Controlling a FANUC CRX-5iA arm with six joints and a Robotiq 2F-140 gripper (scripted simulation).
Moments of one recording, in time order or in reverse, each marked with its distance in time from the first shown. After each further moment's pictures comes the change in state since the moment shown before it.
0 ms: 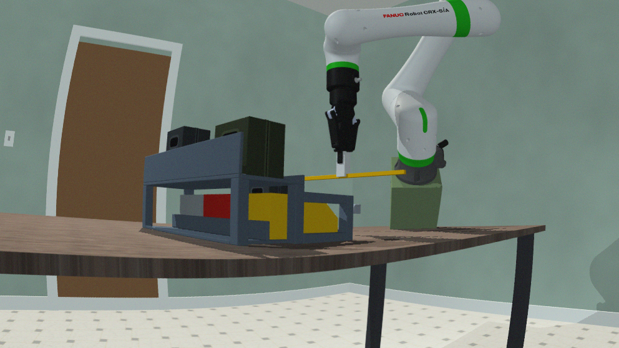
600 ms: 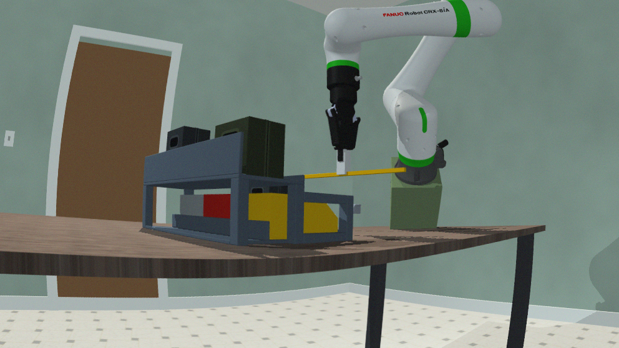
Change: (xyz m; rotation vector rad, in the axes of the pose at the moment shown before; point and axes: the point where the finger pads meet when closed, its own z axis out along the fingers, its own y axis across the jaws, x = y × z) arm 0.000 0.001 -0.006 0.000 0.001 0.000
